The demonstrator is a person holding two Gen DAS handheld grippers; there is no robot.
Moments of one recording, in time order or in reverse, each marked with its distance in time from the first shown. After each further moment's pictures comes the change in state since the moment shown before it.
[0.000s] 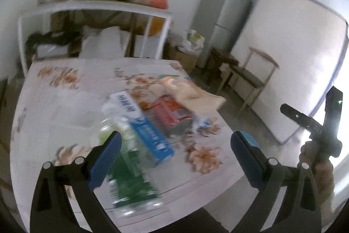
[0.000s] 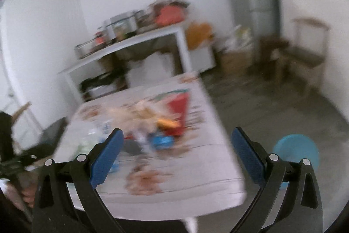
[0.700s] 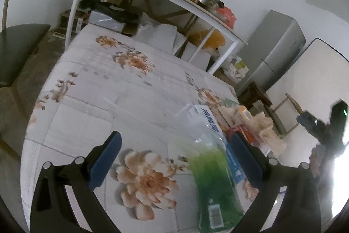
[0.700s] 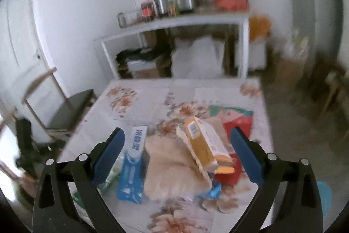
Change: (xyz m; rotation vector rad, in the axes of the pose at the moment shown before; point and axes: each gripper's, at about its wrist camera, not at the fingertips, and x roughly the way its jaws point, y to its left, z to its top) left arm 0.000 0.154 -0.002 -0.344 -0.076 0.137; right arm 0.128 0.084 0.079 -0.229 0.199 0.235
